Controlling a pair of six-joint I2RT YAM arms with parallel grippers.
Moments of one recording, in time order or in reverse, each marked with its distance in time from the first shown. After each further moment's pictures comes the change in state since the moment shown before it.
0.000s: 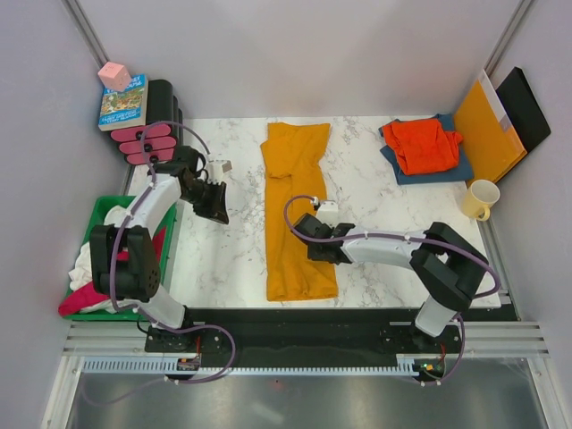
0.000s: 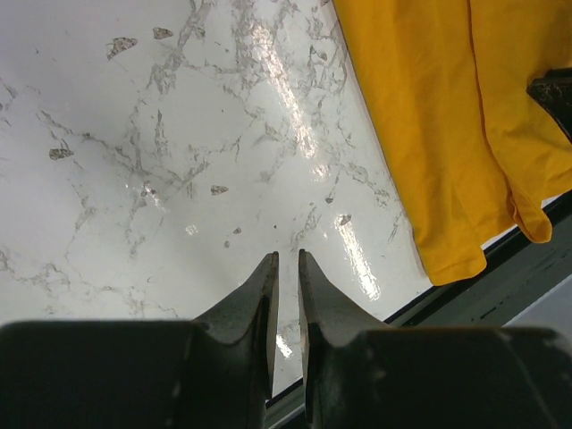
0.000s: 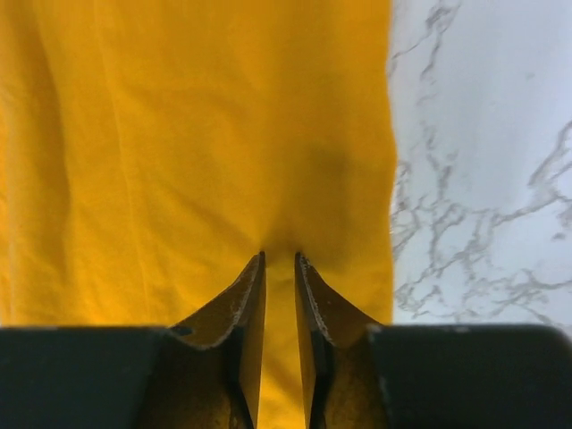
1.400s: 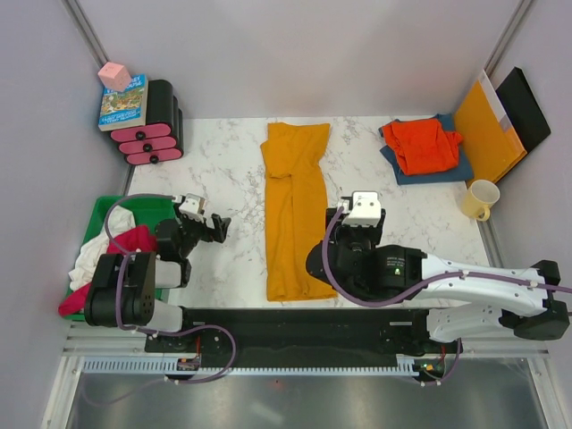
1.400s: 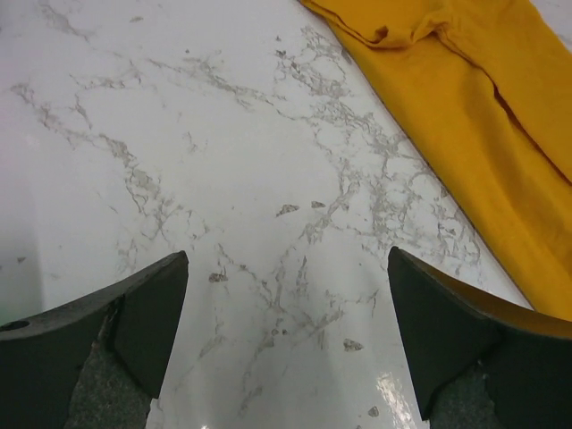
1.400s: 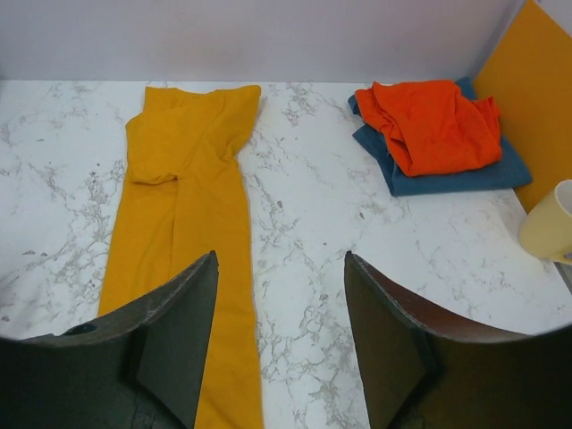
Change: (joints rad) left arm 0.123 -0.194 -1.050 1.903 -0.051 -0.182; right arm 0.463 -0.491 0.294 -0.471 1.010 -0.137
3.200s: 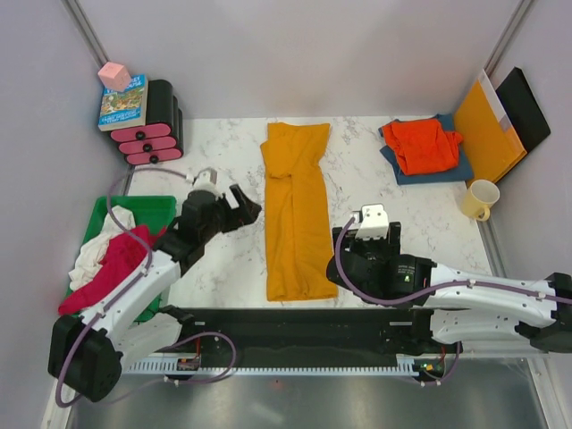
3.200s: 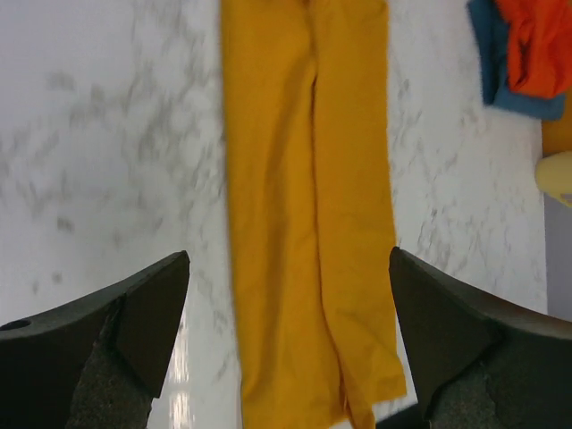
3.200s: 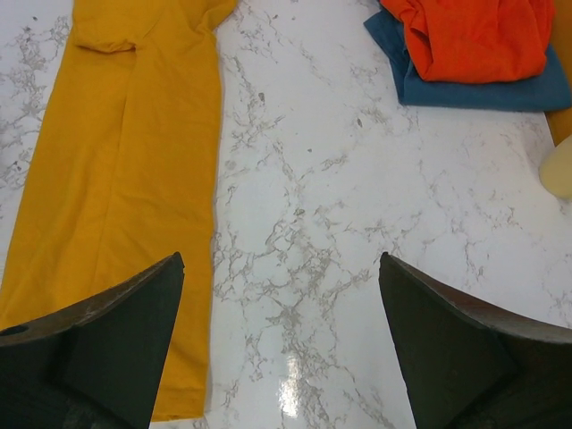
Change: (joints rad) left arm -0.500 -0.384 0.545 -1.120 -0.491 -0.640; right arm -0.080 -0.157 -0.293 -0.040 -0.261 0.063
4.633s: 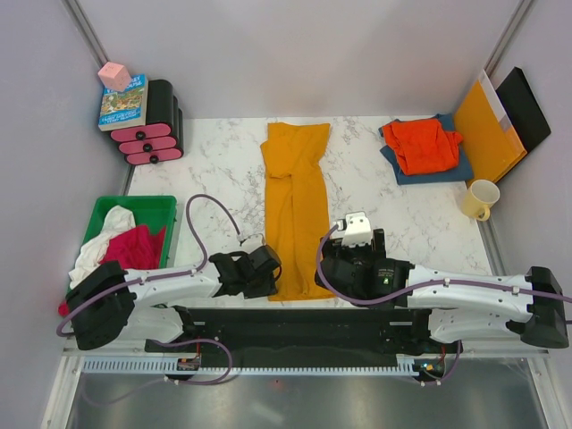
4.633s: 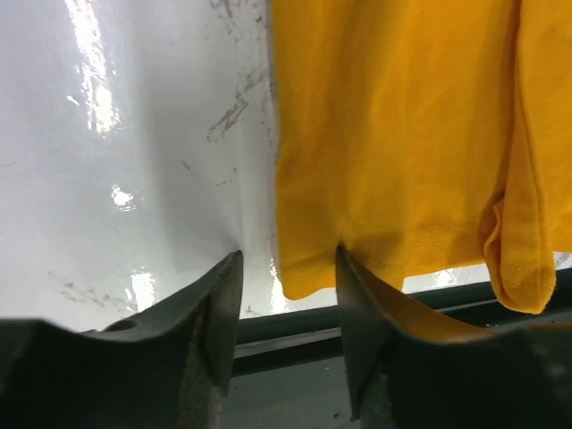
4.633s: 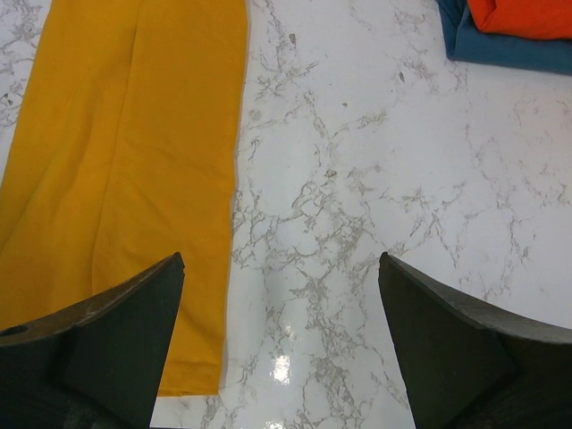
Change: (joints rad) left arm -0.587 0.211 -0.145 -0.378 -0.148 -0.491; right arm 0.000 0.090 -0.081 0.113 -0.095 0.013
